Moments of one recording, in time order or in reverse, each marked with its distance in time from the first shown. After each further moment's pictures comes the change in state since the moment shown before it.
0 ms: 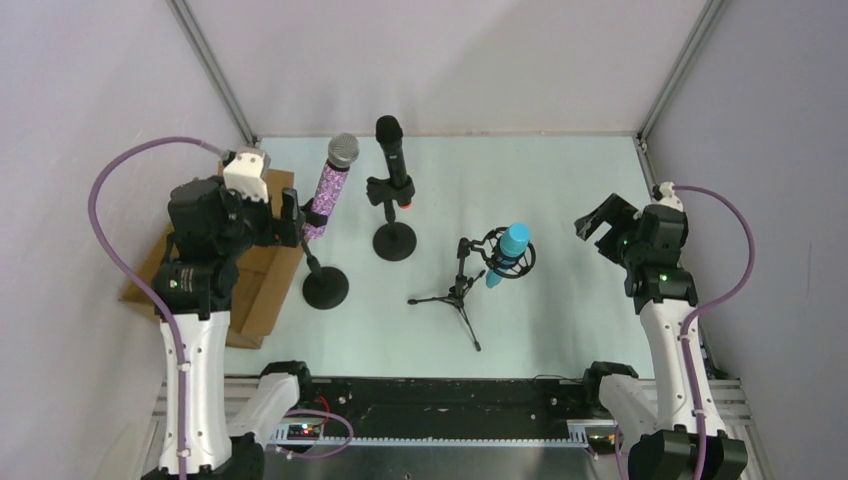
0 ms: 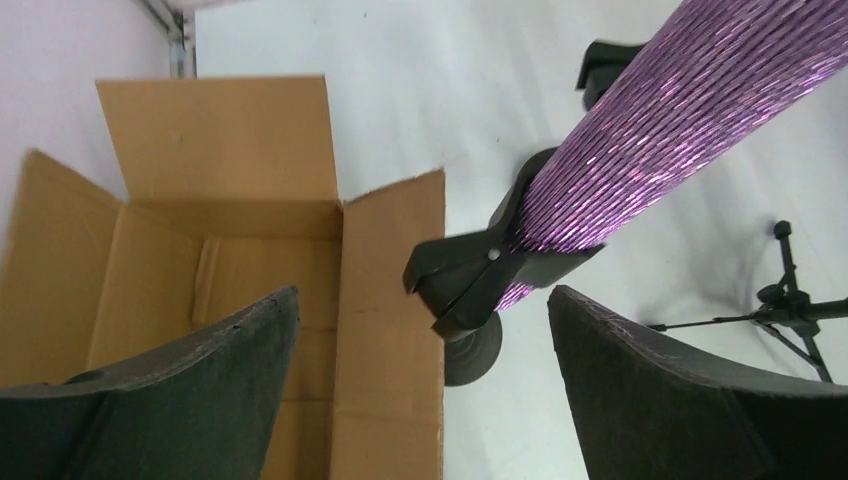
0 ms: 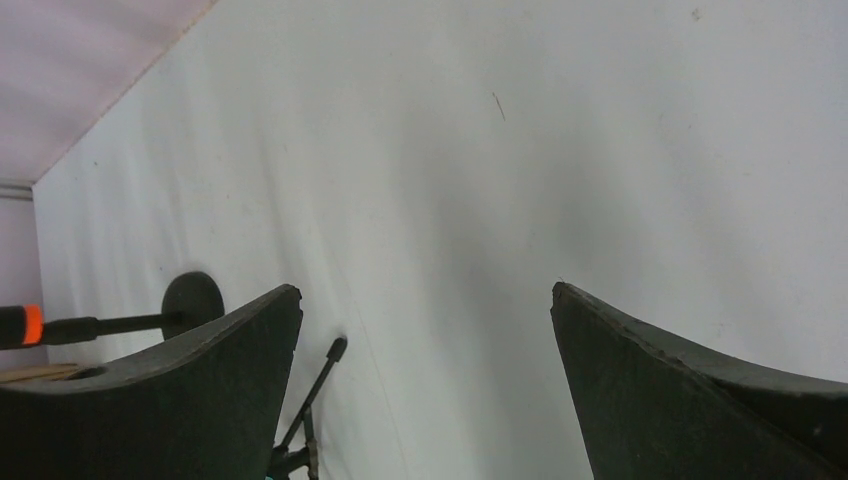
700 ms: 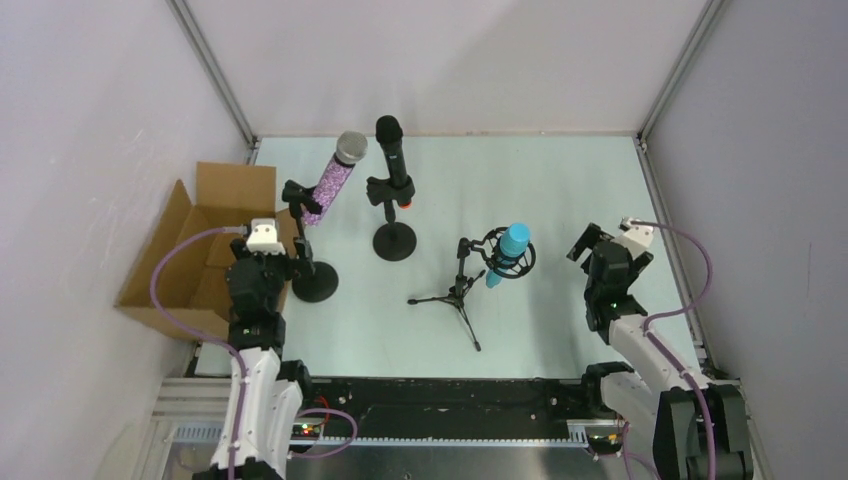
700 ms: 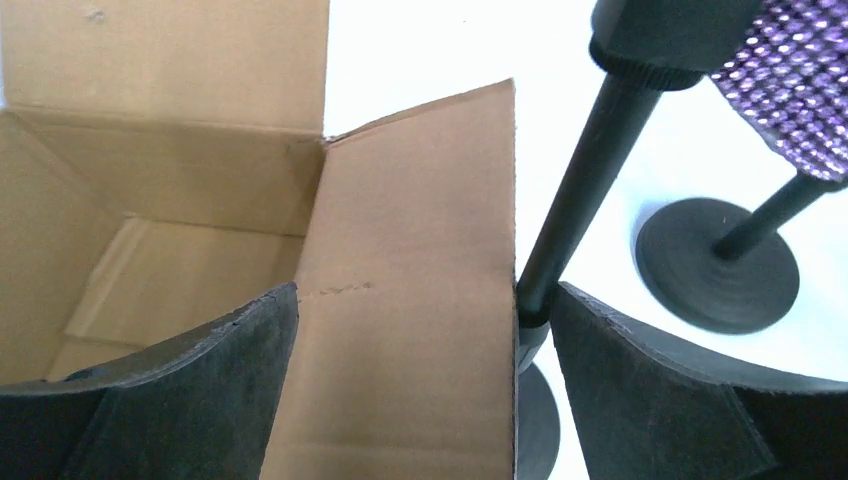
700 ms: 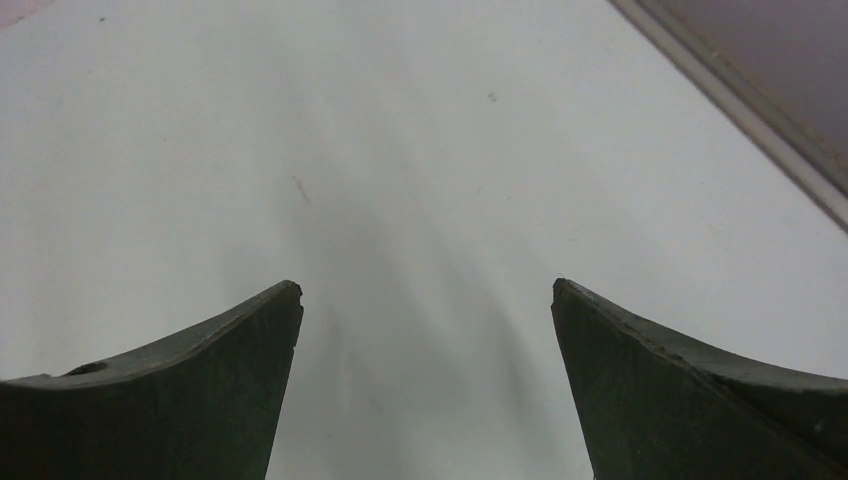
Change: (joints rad) left arm 0.156 -0.323 -1.019 0.910 -0.051 -0.084; right arm 0.230 0.077 -0.468 0.667 0.613 -0.150
